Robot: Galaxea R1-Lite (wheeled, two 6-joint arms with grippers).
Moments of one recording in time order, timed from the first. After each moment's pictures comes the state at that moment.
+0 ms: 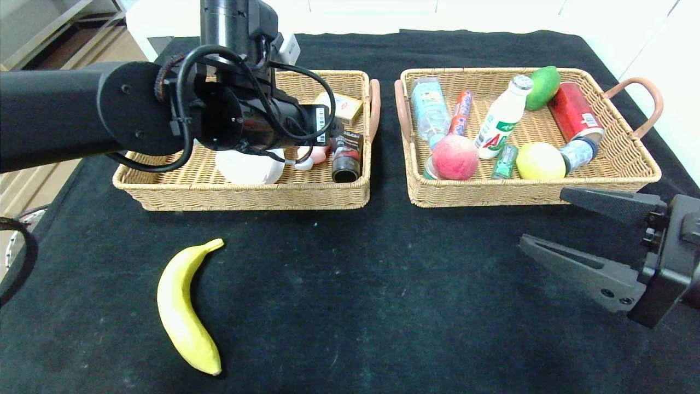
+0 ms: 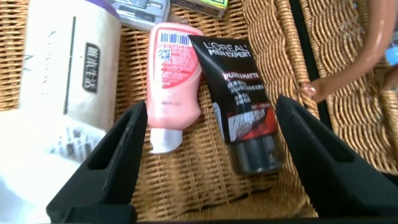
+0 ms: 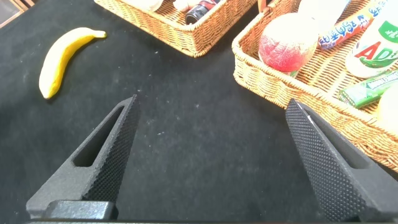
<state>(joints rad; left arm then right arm) -0.49 1.94 -1.84 0.16 0.26 -0.13 0.50 1.21 -0.63 -0.57 0.25 -0.11</state>
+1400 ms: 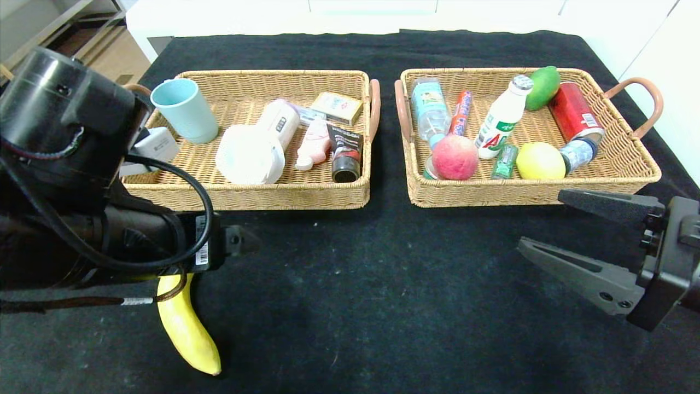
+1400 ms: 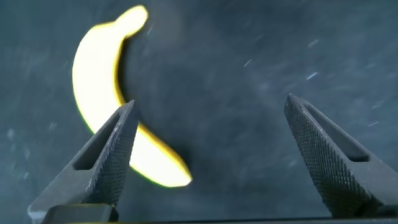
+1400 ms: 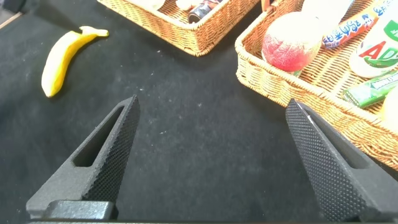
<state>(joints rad) -0.56 1.42 -1.26 0.60 0.35 -0.52 0.51 1.21 -0.62 -0.57 0.25 -0.11</state>
